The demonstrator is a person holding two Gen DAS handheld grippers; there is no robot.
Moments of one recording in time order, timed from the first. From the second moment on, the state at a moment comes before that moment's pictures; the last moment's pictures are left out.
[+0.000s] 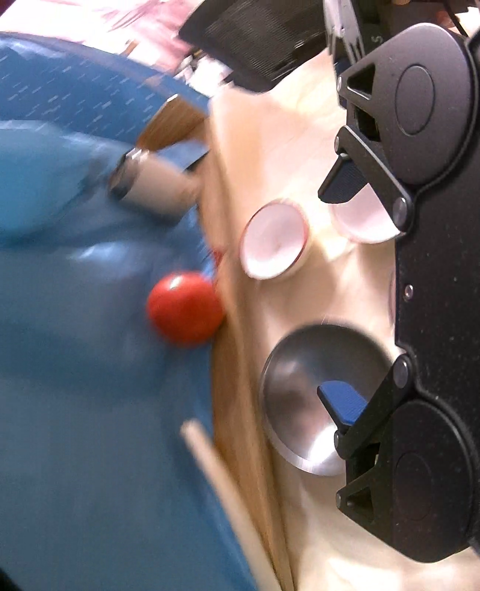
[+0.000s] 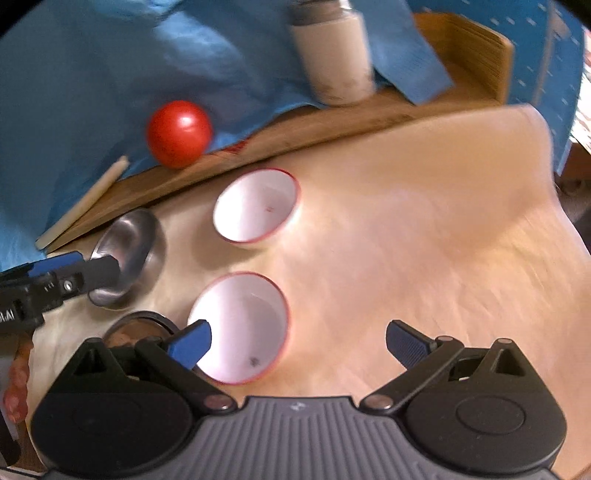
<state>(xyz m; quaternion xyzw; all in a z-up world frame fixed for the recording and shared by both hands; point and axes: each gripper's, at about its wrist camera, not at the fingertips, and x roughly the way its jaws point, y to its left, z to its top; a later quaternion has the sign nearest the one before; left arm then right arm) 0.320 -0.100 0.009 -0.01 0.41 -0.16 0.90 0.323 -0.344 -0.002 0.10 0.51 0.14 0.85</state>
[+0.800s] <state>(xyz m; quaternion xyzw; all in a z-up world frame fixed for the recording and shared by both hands) 0.365 -0.167 -0.039 0.09 0.55 -0.21 0.80 0.300 -0.373 -0.028 0.16 0.53 0.14 0.82</state>
